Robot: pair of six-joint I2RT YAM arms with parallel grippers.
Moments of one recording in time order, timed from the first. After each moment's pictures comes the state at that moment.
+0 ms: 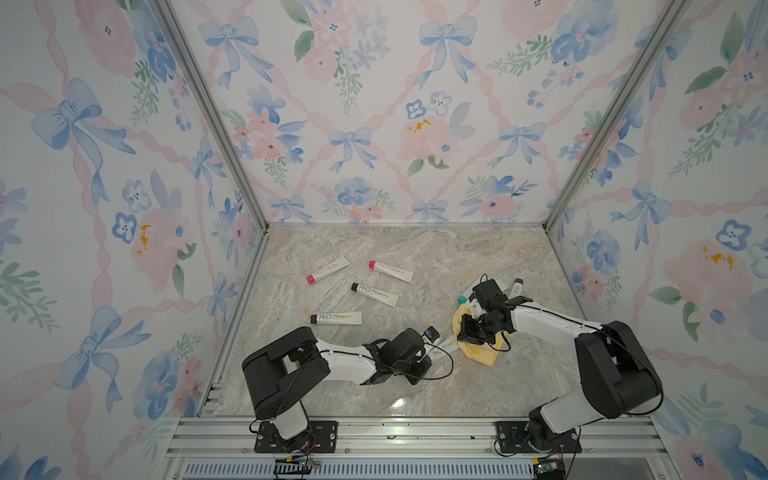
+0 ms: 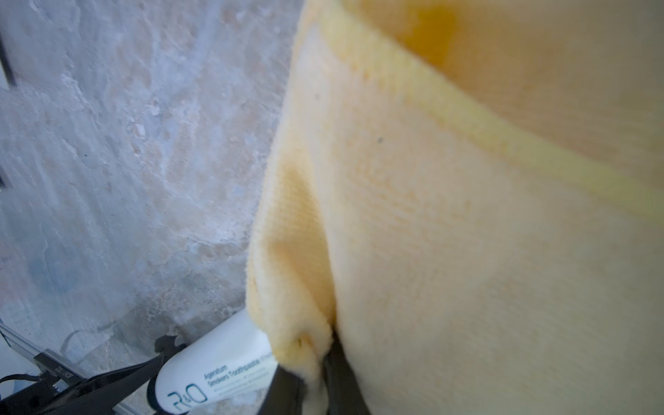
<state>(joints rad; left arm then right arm) -1.04 1.65 0.64 0.20 0.04 -0.15 0.38 1.55 0.81 -0.56 -0.29 0.52</state>
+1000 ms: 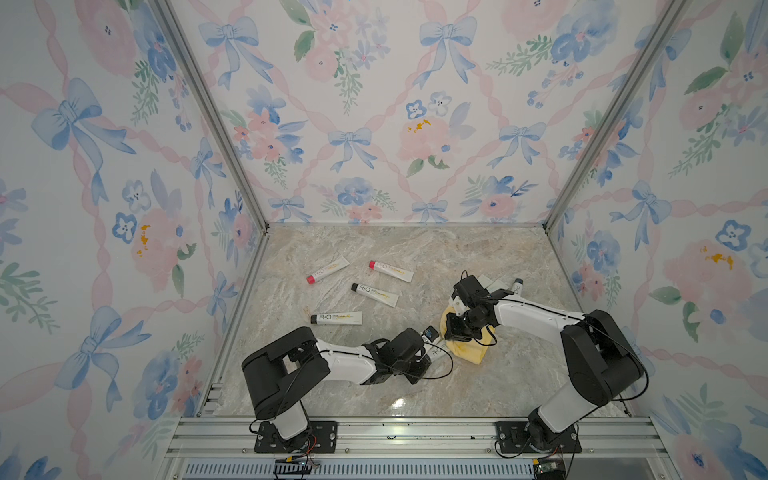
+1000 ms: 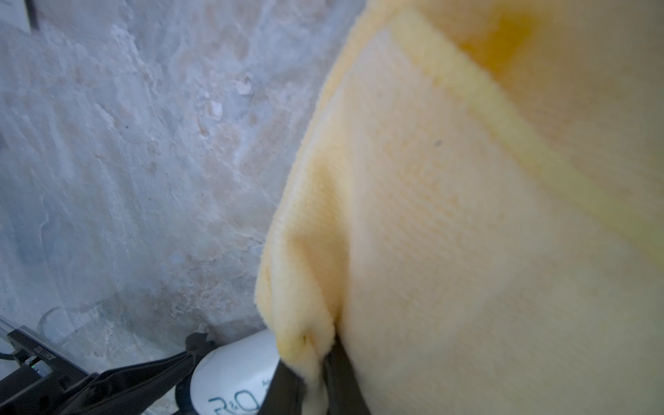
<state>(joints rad) -1.04 1.65 0.64 0.20 0.03 -0.15 0.48 1.65 0.94 -0.61 -0.25 0.51</state>
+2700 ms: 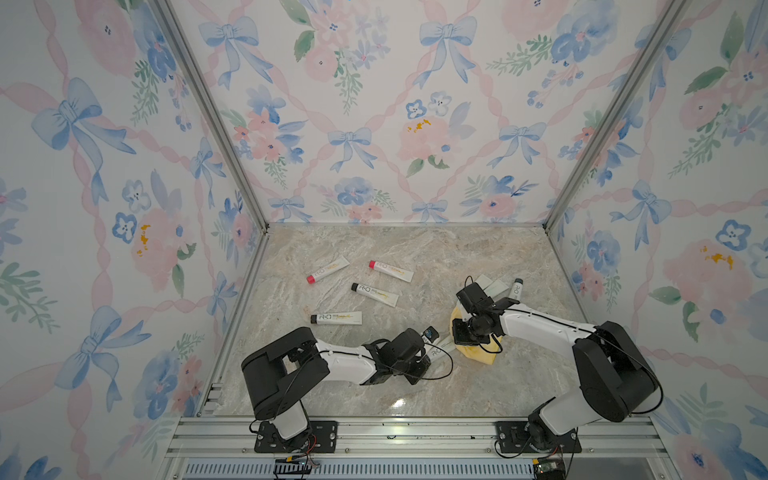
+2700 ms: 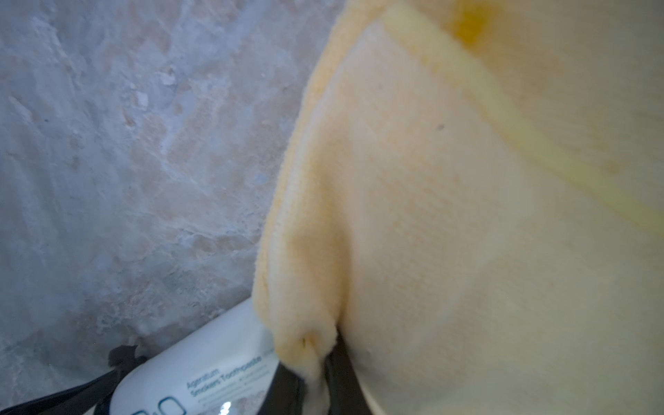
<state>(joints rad) -1.04 1.65 0.64 0.19 0.02 -0.15 0.58 1.55 0.85 -0.60 -0.12 0.54</state>
